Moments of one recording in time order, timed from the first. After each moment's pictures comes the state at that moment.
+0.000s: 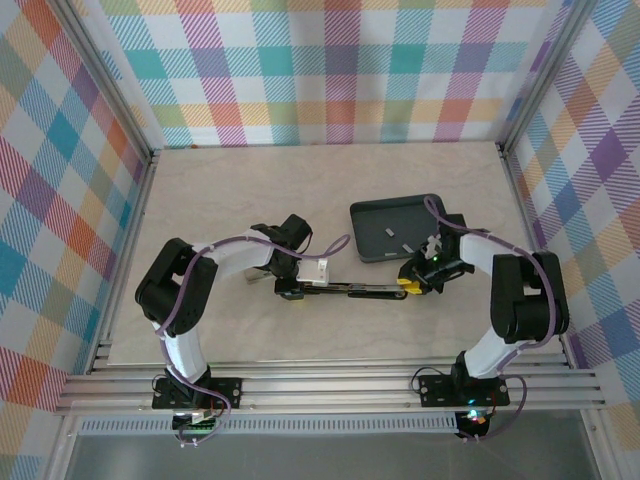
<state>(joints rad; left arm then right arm) -0.61 1.82 1.12 -0.71 0.20 0.95 0.07 1.64 0.84 -0.71 -0.65 0.46</state>
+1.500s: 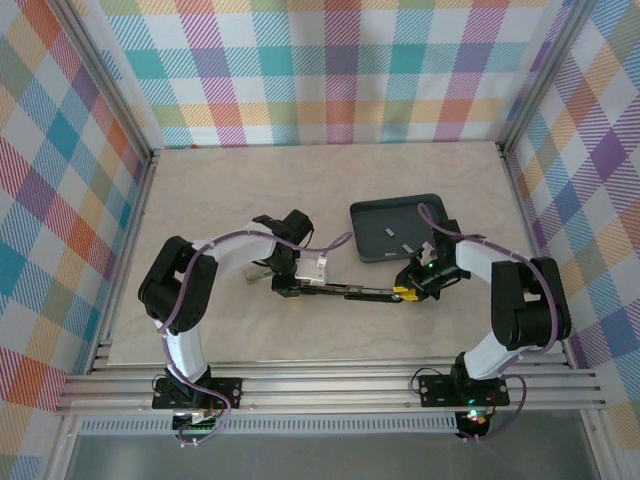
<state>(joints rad) -0.61 1.84 1.22 -0.89 0.16 0.97 0.13 1.60 0.79 -0.70 -0.64 0.49</state>
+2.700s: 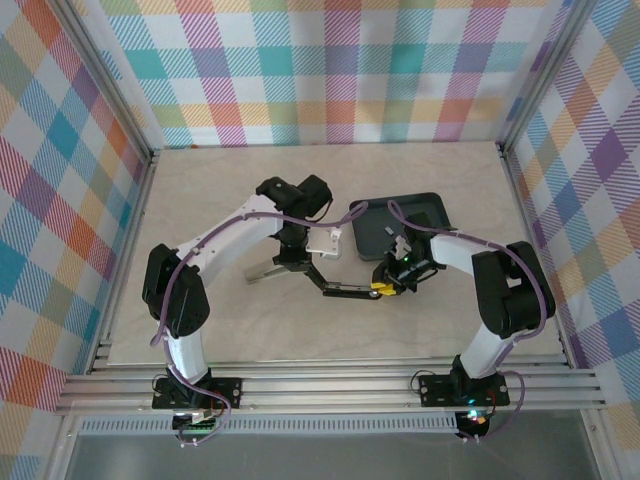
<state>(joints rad) -0.71 1.84 1.70 -1.33 0.05 0.85 0.31 1.70 0.89 -0.60 -0.66 0.58</state>
